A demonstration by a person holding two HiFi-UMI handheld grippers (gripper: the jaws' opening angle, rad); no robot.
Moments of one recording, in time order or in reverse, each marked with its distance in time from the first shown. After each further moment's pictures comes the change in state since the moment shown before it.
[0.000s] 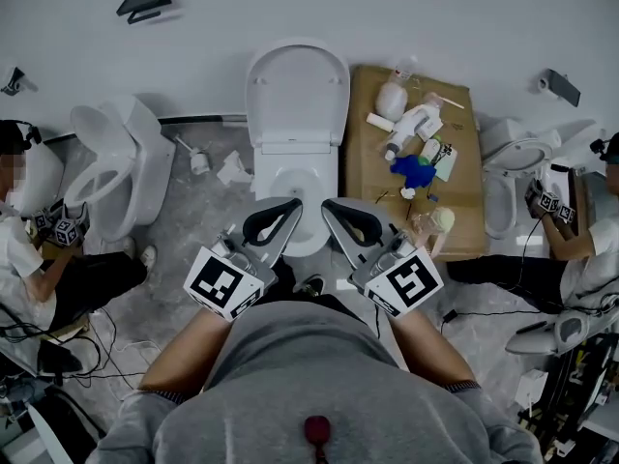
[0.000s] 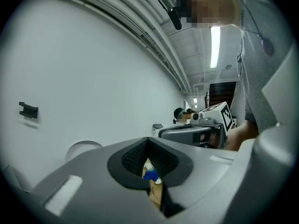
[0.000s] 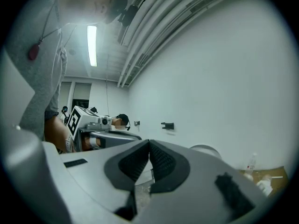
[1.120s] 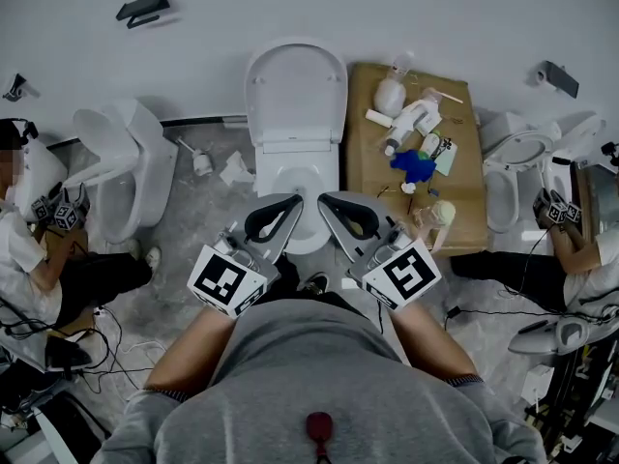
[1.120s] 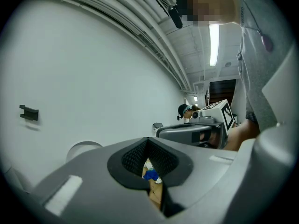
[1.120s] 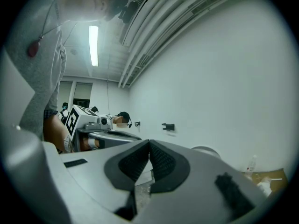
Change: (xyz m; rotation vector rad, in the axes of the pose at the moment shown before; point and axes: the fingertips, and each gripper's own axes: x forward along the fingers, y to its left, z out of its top) left arm -0.001 -0.009 0.004 0.016 0.011 0.007; right arm -0.002 0.005 0.007 -0.012 -0.005 0.004
